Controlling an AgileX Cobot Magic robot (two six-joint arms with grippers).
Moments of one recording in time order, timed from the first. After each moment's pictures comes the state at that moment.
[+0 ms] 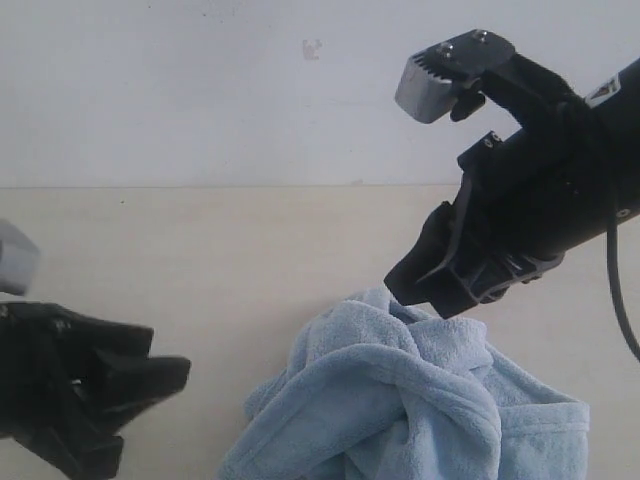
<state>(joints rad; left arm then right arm) -0.43 1.05 -0.37 -1.71 0.33 1.76 0.49 1.28 -1.05 0.50 0.88 -0.64</state>
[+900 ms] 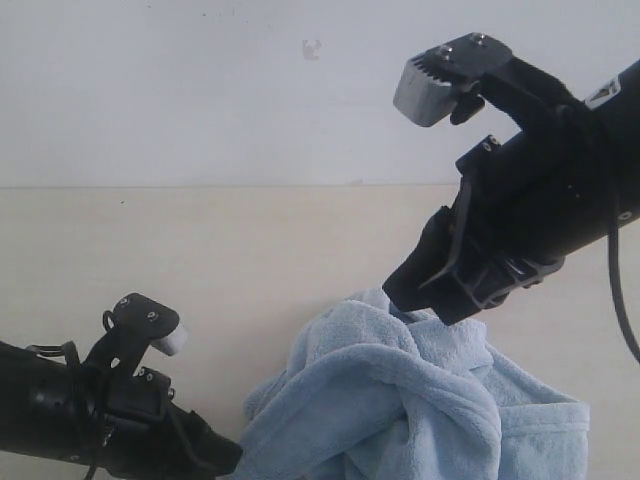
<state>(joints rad) -0.43 1.66 -0.51 -1.73 0.39 1.78 0.49 1.28 -1.05 0.51 0.90 -0.66</state>
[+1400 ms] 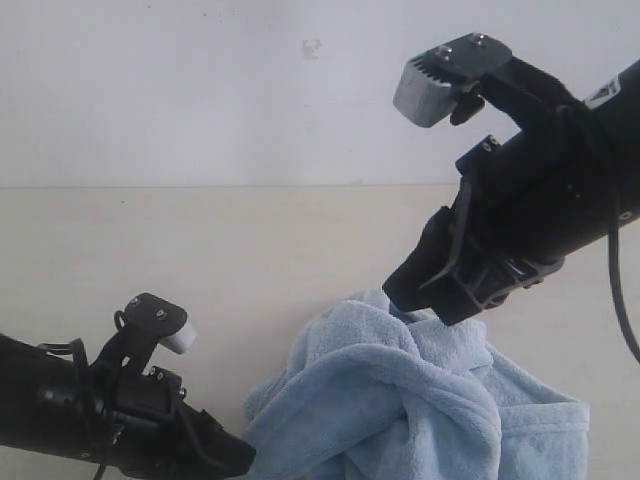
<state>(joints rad) -0.43 1.69 -0.53 -1.73 0.45 1.79 0.49 1.28 -1.05 0.51 0.90 -0.66</state>
